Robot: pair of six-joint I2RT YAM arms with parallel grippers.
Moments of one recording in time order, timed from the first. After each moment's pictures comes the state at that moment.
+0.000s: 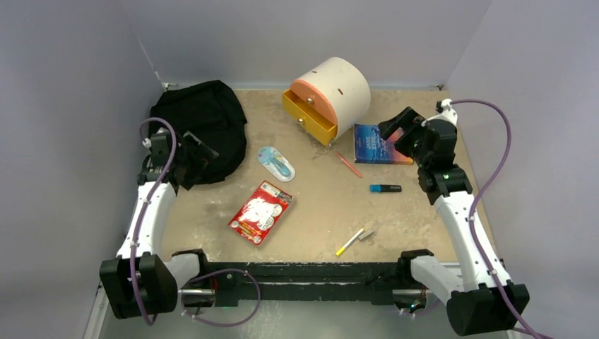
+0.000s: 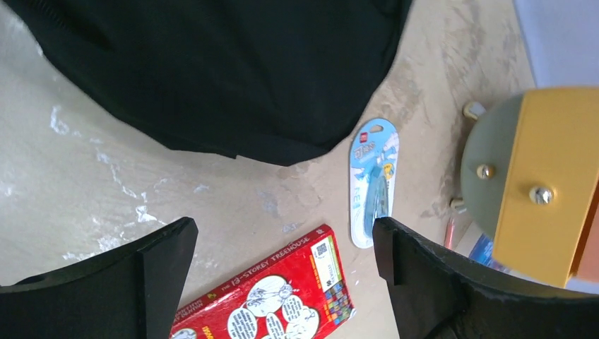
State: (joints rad) left arm 0.11 1.08 0.88 -0.55 0.10 -0.77; right arm 0.11 0.98 0.98 -0.34 0.02 0.67
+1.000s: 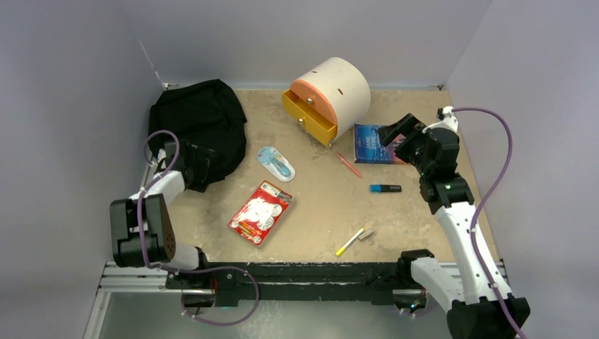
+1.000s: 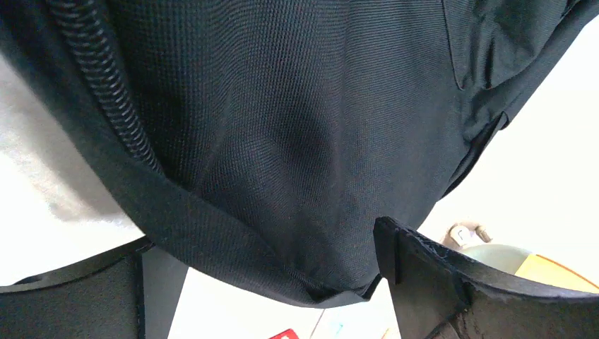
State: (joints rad) left arm 0.18 1.41 0.68 -0.13 0.04 -1.19; right arm 0.11 0.90 0.91 -0.34 -0.02 0.69
